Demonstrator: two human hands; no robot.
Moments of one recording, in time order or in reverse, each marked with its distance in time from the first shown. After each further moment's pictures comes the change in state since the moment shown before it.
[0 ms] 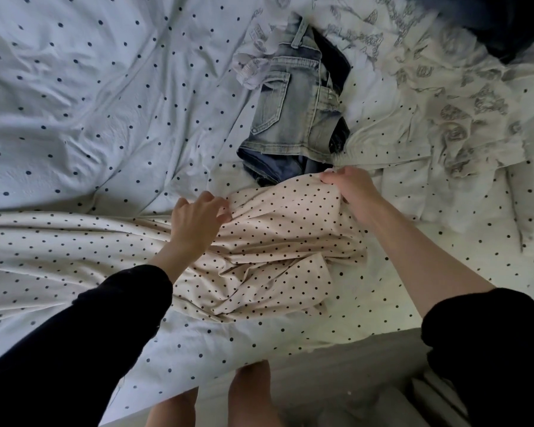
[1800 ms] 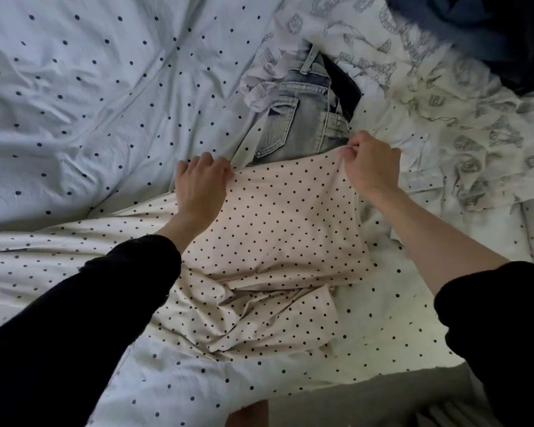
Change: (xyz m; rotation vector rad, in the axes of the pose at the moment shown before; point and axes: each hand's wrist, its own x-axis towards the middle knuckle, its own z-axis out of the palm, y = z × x) left_hand 0.088 -0.002 -0.024 -0.088 0.383 -0.047; right_hand 0.049 -0.055 -0.011 -0.767 0.450 -0.554
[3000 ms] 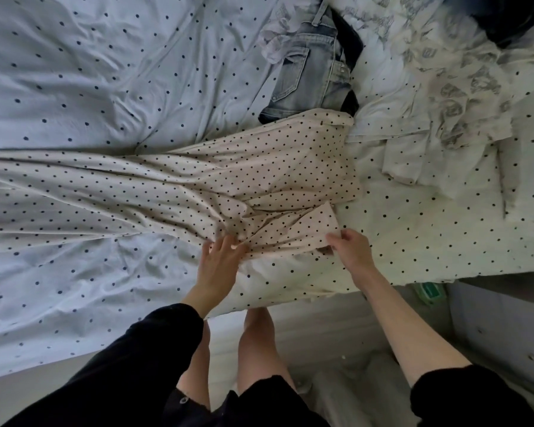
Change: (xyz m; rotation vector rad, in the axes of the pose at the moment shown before) left_hand -0.268 0.001 -0.031 0.126 -0.544 0.092; right_hand -0.264 0.015 0.003 0.697 -0.480 0.657
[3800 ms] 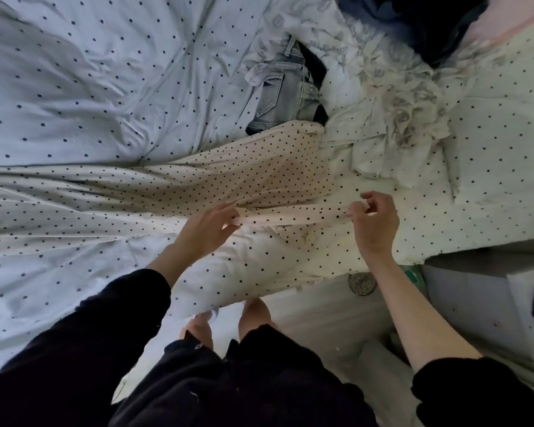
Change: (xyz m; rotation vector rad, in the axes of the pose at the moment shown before) left_hand -0.010 -0.019 -0.118 -0.323 0.131 0.300; right_hand -0.083 -0.045 -0.052 0.006 0.555 -0.451
